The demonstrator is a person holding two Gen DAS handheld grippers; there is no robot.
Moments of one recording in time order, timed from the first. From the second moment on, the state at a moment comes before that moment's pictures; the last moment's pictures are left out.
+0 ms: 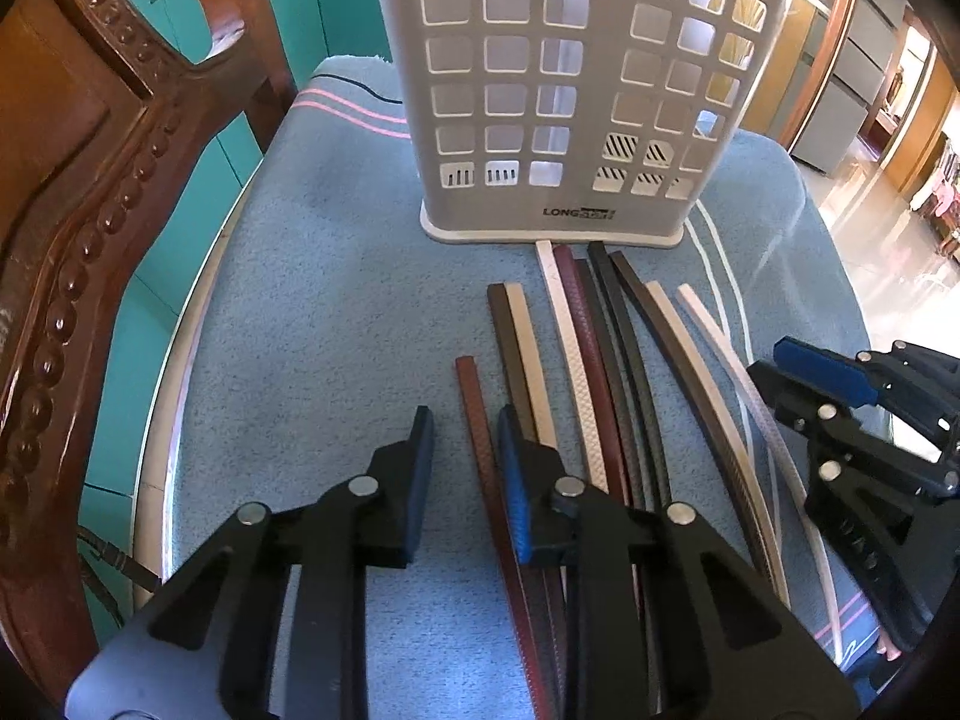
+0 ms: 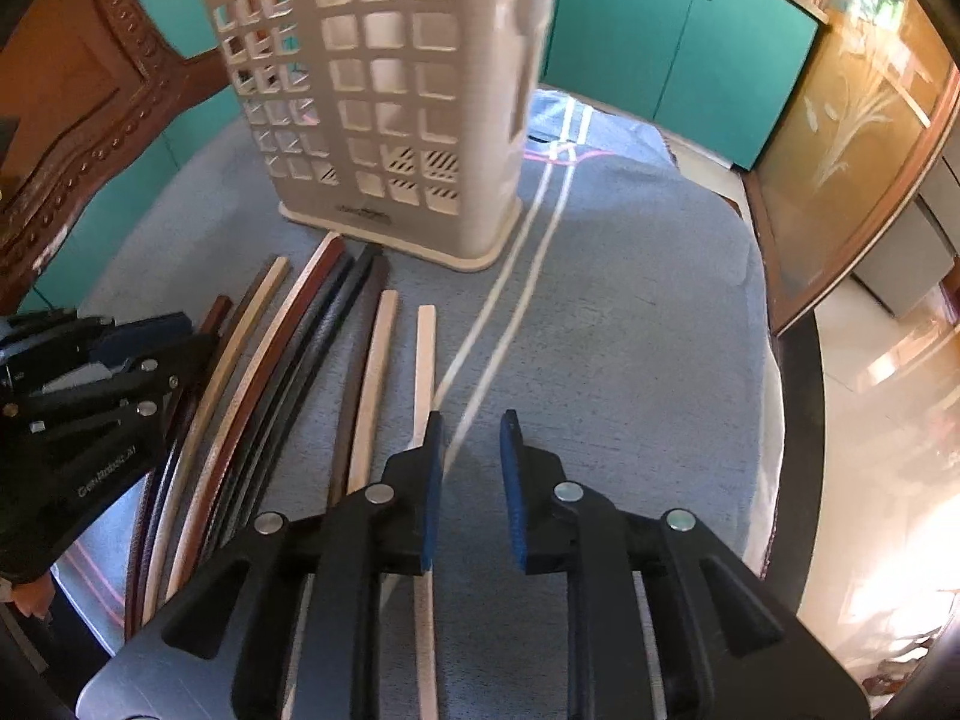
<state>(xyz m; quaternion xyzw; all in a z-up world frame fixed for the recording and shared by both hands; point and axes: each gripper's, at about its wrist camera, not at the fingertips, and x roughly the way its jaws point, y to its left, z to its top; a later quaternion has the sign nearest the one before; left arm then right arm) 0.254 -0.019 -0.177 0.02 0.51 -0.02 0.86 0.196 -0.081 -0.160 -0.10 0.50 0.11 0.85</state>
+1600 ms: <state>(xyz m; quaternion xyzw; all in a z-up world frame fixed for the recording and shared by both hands) 0.212 0.017 -0.109 -0.06 0.38 -0.06 0.92 0.205 -0.091 -0.162 -0.02 0.51 0.15 0.85</state>
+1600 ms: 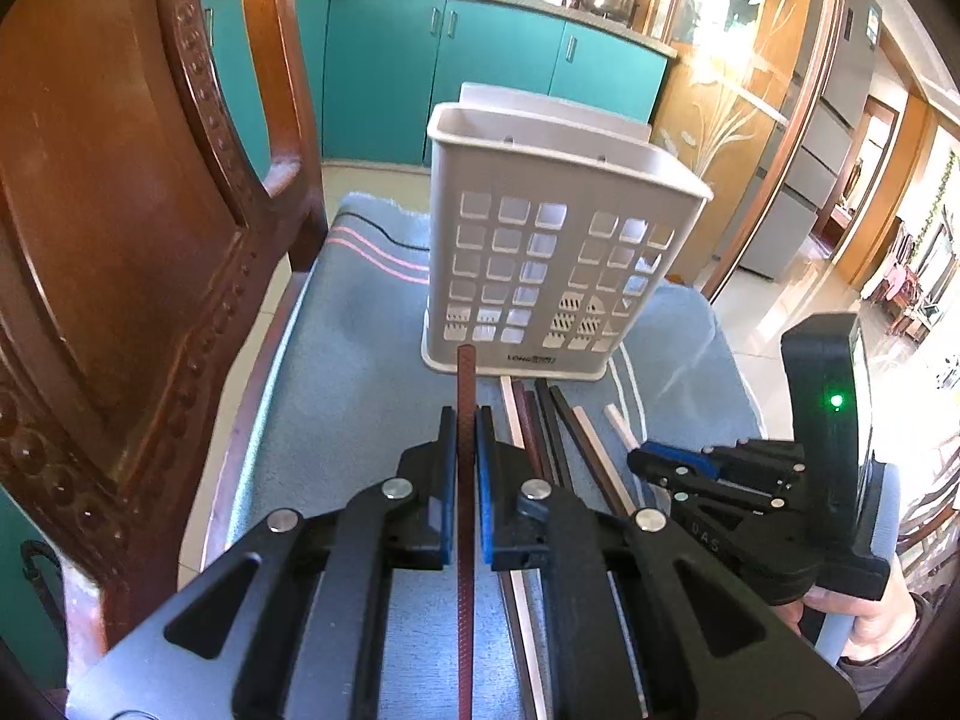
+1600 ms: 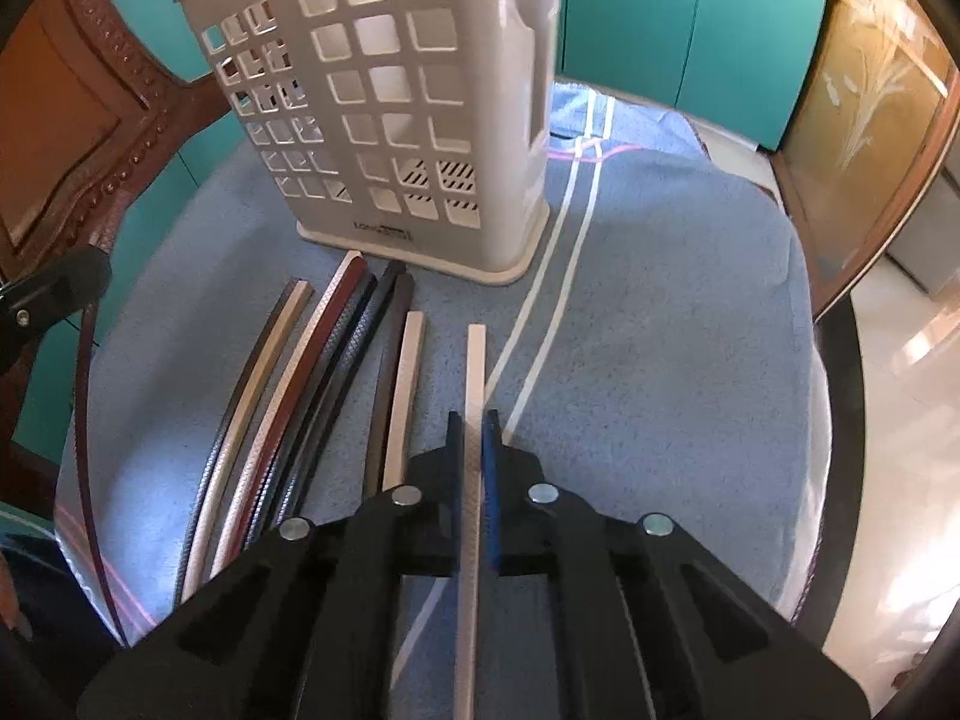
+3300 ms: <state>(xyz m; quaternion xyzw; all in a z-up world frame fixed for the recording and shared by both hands) 0.250 0.045 0.085 -0.12 0.12 0.01 0.99 0.222 -0.160 0.111 0.14 0.16 0.15 0.97</state>
